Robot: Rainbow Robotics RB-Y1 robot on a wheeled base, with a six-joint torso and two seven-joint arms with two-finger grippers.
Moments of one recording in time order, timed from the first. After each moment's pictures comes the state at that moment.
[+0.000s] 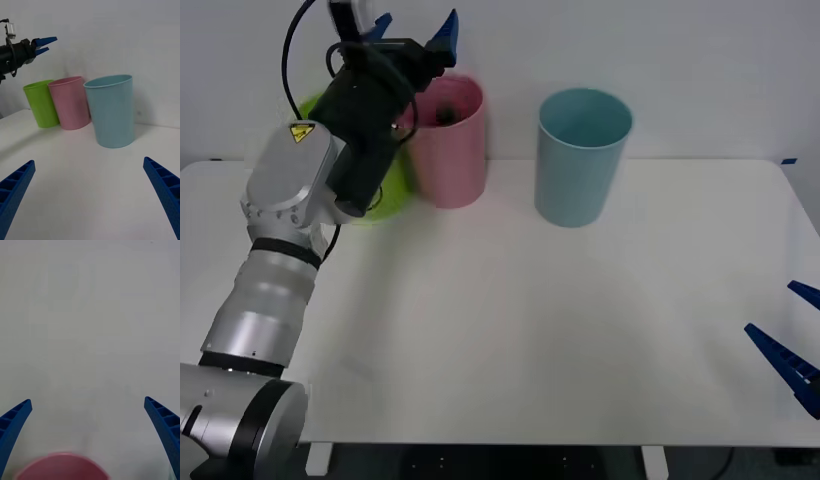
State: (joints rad) right arm 0.35 -0.40 -0.52 -1.66 0.96 -1.22 0.00; left arm -0.72 0.19 0.05 -1.23 -1.36 -0.19 0.22
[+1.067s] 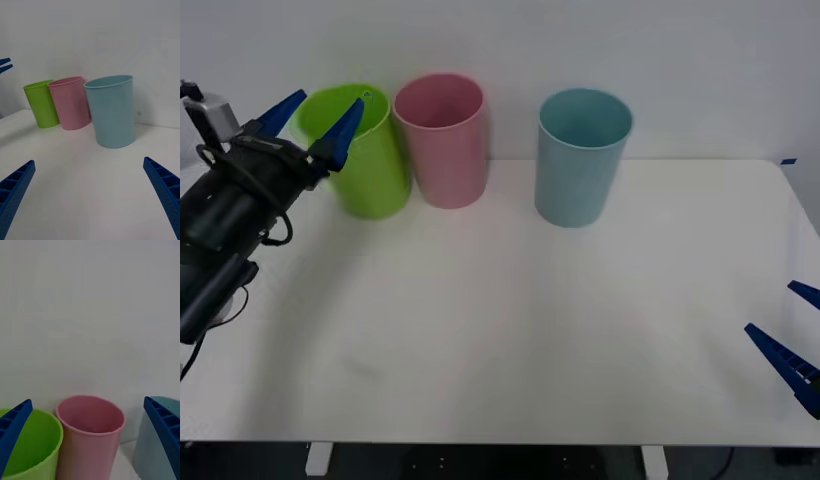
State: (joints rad) right arm 0.35 -0.40 -0.52 -1.66 0.96 -1.22 0.00; left arm -0.22 0.38 0.23 -1.60 -1.11 -0.59 0.17
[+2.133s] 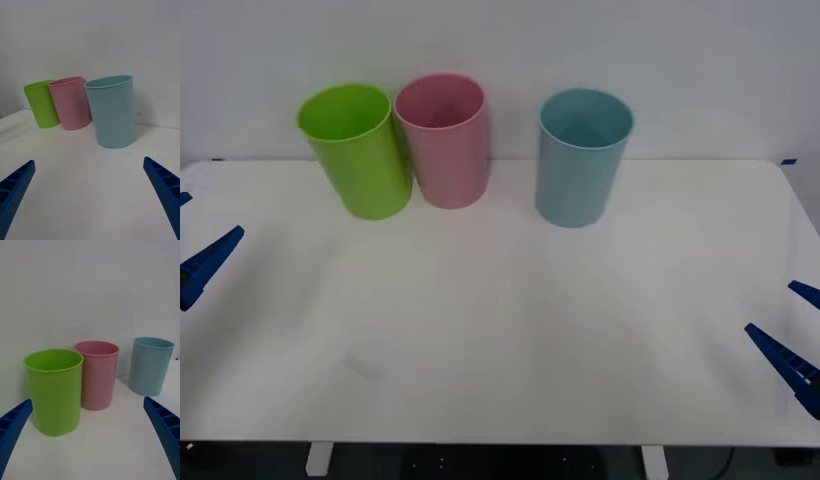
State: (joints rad) right arm 0.35 -0.40 -0.52 -1.66 0.96 -1.22 0.00; left arm 0.16 0.55 0.55 -1.62 -0.98 -1.06 0.10
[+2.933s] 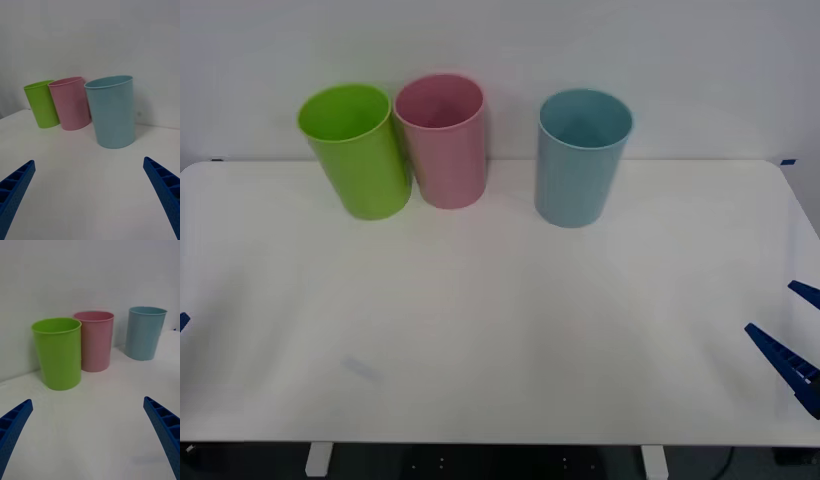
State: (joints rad) right arm 0.35 -0.40 -0.52 -1.66 0.96 -1.22 0.00; left arm 0.45 0.61 0.63 -1.66 -0.86 -1.15 -0.02
